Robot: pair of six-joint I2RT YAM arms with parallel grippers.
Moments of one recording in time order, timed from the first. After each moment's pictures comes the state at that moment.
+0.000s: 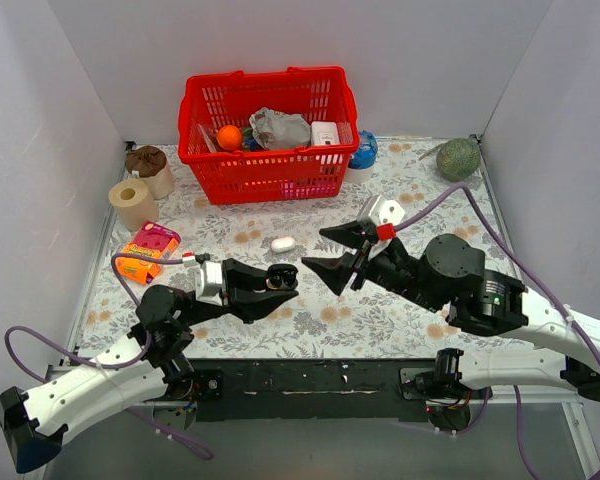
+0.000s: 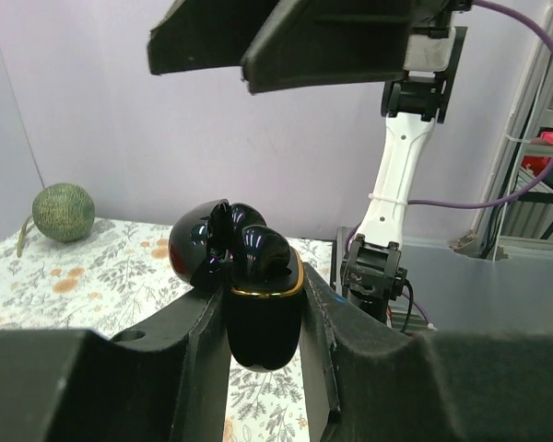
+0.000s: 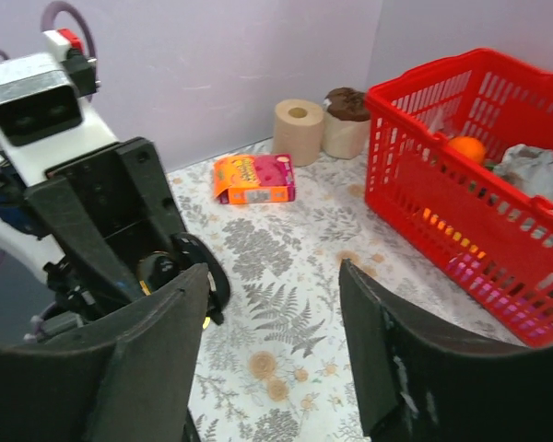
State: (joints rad) left arm -0.92 0.56 0.44 0.57 0.44 -0.21; right arm 1.35 0.91 1.22 -0.25 0.28 -0.02
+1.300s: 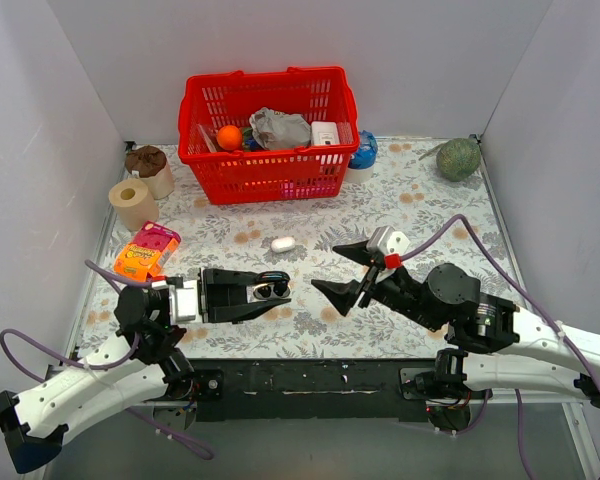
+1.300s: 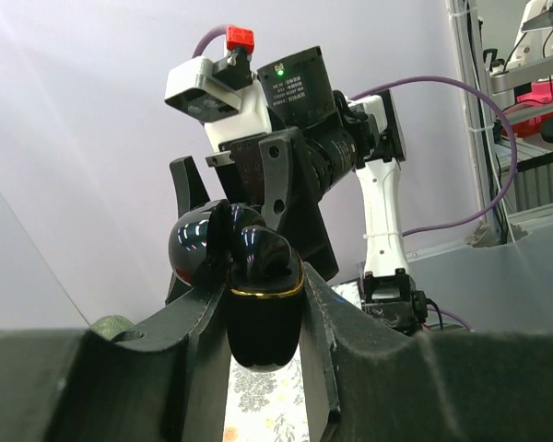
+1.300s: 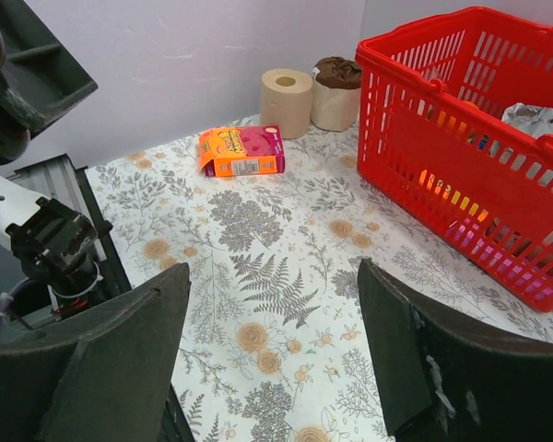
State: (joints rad) left arm -0.92 0.57 0.57 0.62 0.65 0.00; right arm 1.35 0.74 0.88 -0.09 0.29 -0.01
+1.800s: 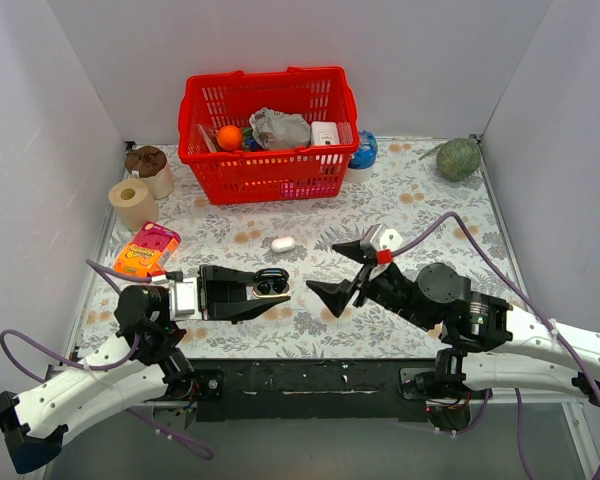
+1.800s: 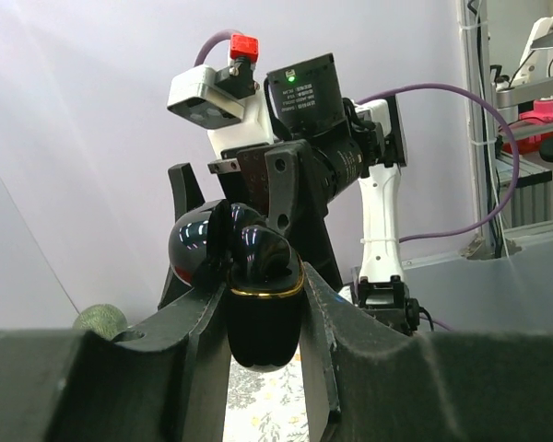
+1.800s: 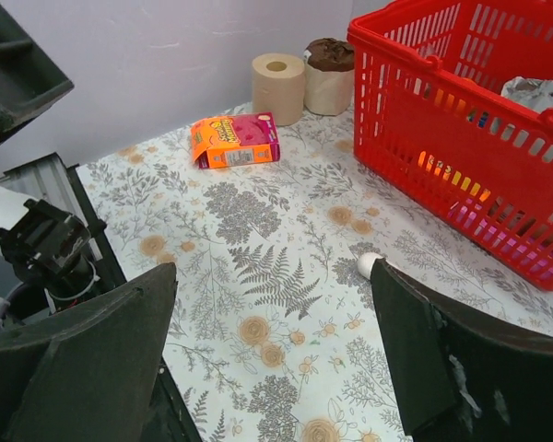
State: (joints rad) left arm -0.92 0.56 0.56 0.62 0.61 -0.05; right arm 1.35 0.78 0.88 -0.09 0.31 0.02
